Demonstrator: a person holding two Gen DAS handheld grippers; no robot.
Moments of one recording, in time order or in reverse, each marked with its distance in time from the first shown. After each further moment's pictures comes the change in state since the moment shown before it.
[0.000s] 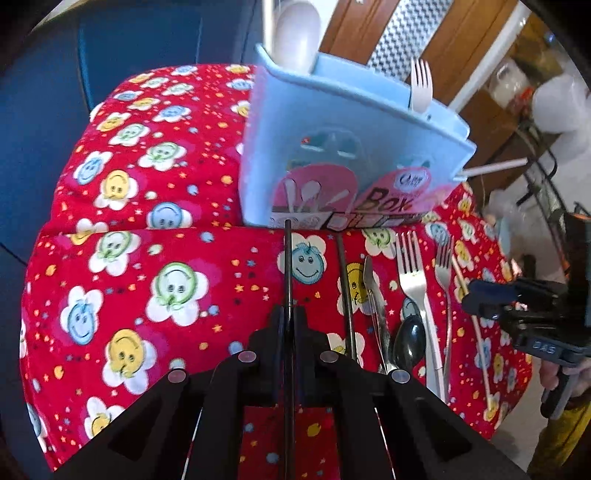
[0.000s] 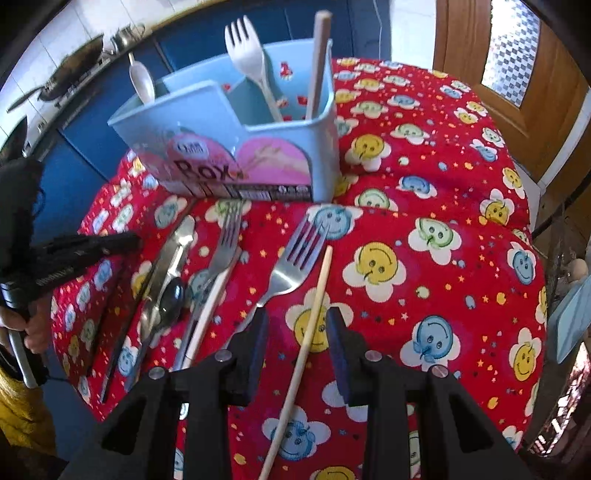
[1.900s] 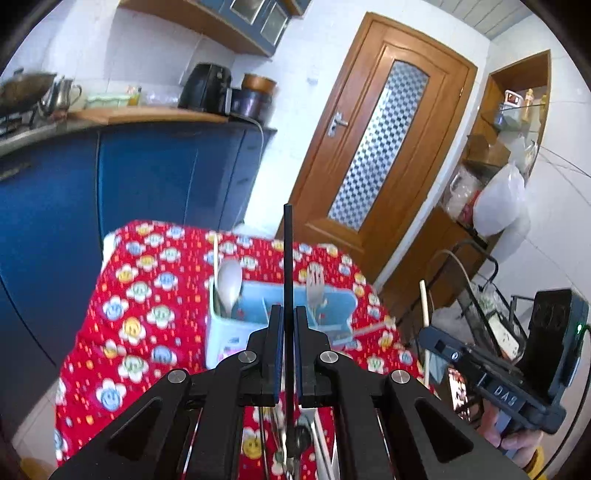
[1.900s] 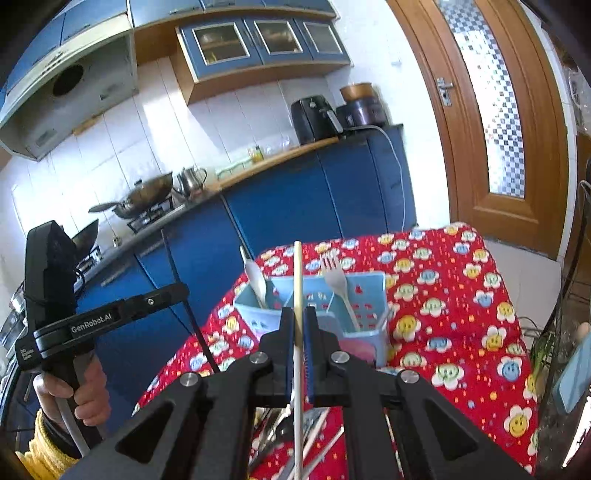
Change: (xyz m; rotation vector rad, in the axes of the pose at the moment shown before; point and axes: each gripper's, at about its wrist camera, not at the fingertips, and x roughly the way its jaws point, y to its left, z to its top) left arm -0.141 -0.052 0.023 -0.018 -0.534 -0.086; right arm -0.131 0.032 0.006 0.039 -0.693 0.191
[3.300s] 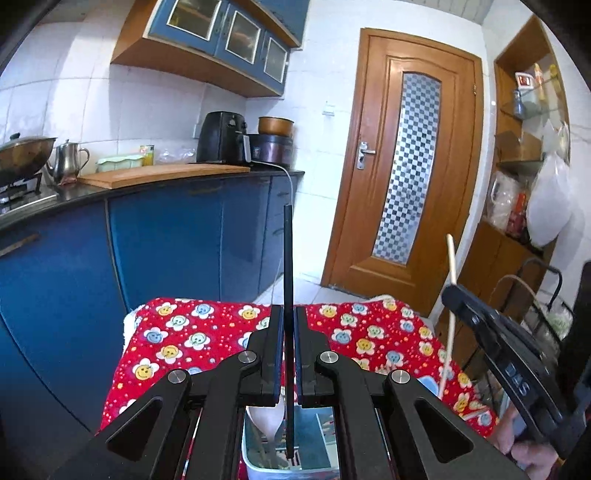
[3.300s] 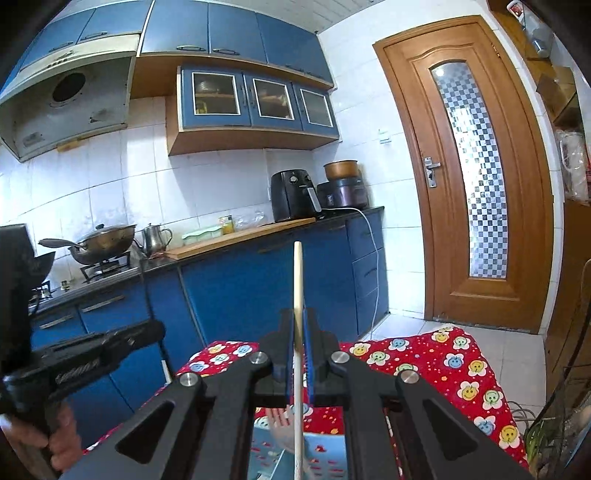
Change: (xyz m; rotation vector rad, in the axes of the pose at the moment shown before) left arm 0.091 0.001 0.044 0.137 -0.167 0.189; right arm 0.098 -0.024 0.051 -0.119 -0.316 -0.154
